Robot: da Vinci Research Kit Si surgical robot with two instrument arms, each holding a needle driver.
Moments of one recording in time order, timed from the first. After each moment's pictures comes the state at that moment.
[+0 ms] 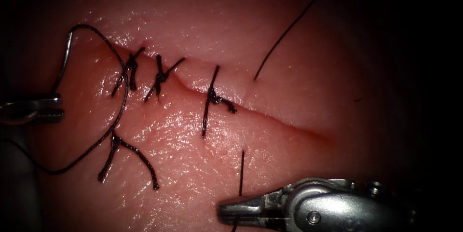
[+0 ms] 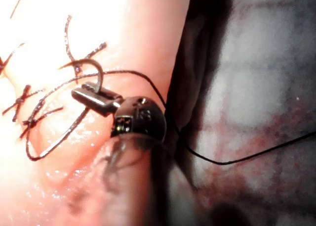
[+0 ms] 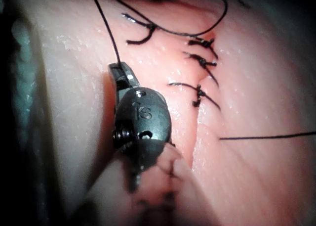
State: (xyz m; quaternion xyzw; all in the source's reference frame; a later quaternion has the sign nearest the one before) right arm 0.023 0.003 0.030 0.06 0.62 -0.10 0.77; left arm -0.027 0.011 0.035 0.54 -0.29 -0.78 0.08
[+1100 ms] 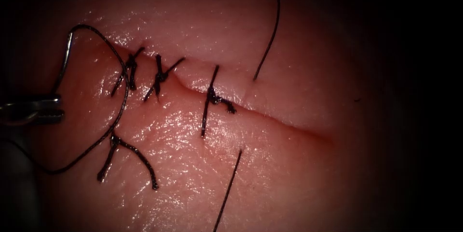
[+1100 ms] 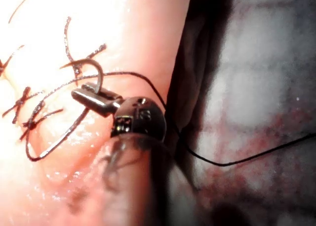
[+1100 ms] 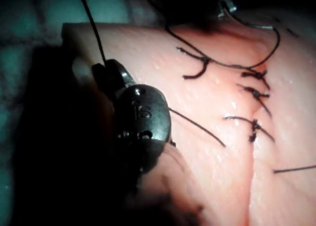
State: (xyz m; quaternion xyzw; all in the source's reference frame) right arm 0.027 -0.003 0.027 0.10 0.64 -0.11 0.76; left arm -0.027 0.011 0.035 0.54 -0.29 -0.78 0.08
